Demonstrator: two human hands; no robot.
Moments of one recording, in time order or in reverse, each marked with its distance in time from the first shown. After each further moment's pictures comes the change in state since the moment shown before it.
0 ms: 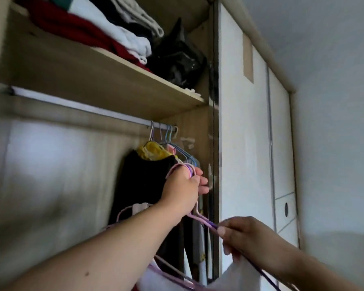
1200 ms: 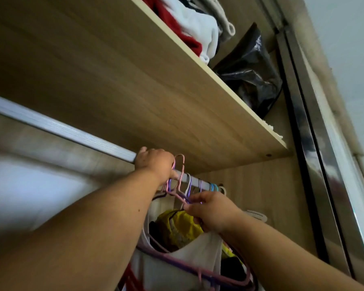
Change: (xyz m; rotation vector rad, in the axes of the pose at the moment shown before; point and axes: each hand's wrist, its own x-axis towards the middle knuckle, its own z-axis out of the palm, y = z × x) left_hand 0.403 -0.027 -0.204 1.519 0.393 0.302; right_hand 0.461 -0.086 0.026 0.069 0.207 -0.220
